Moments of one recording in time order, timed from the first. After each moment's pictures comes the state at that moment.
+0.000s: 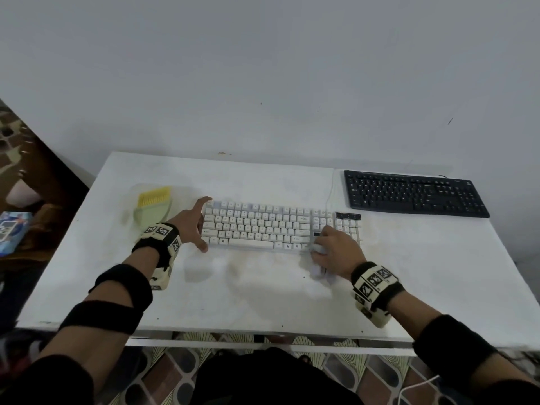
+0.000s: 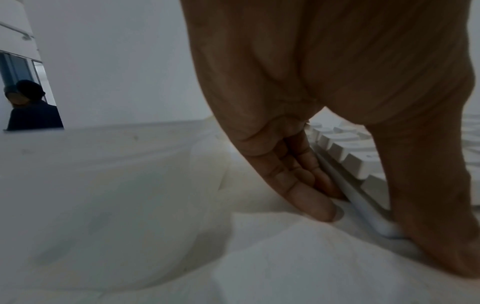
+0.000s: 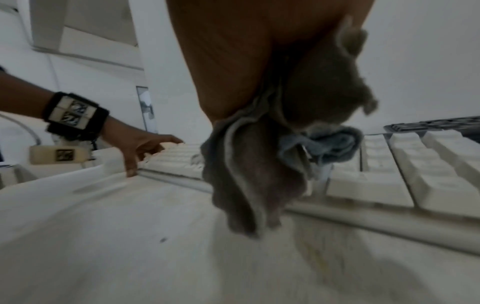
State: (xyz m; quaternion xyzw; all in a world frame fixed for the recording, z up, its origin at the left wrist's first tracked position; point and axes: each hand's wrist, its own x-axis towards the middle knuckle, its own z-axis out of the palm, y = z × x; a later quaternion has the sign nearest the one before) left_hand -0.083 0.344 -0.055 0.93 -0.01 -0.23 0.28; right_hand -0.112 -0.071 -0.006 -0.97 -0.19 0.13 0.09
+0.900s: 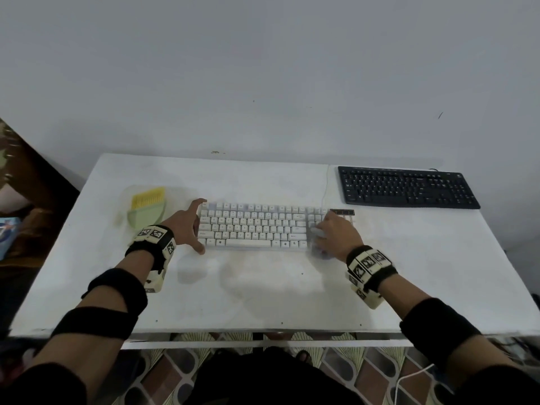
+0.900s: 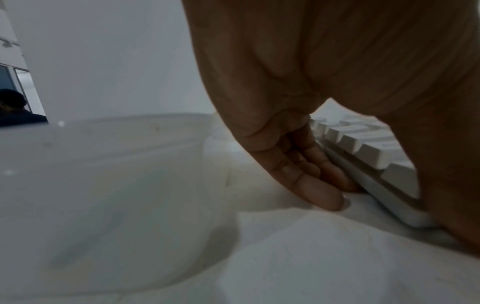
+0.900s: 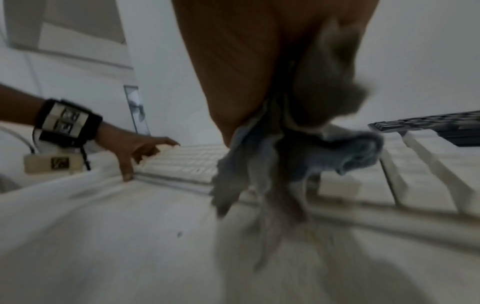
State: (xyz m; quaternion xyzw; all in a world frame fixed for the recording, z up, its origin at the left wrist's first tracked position) left_hand -0.087 0.346 -0.053 0.93 -0.02 -0.23 0.28; right_hand -0.077 -0.080 -0.019 -0.94 -0.27 0.16 -0.10
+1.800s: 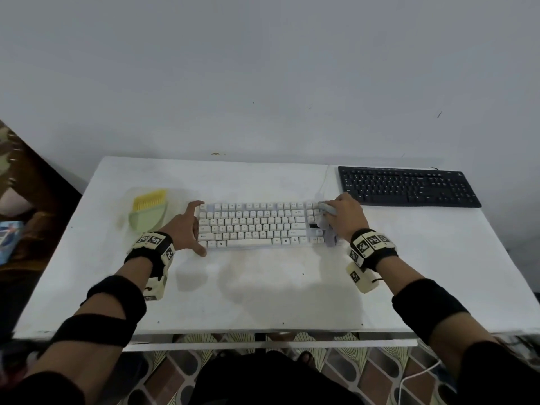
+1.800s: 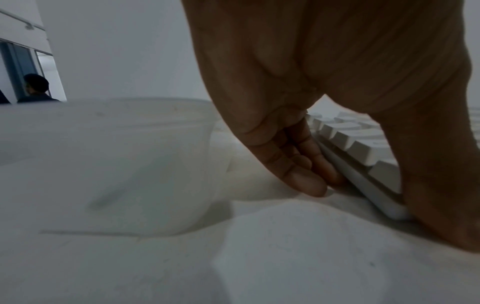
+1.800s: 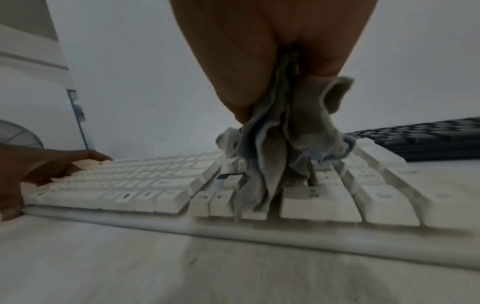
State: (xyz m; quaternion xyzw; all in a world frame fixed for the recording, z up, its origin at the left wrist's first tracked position) left_hand -0.098 0.344 -0.053 0.93 0.00 -0.21 0.30; right_hand -0.048 -0.092 -0.005 -0.98 -0.09 0.02 0.18
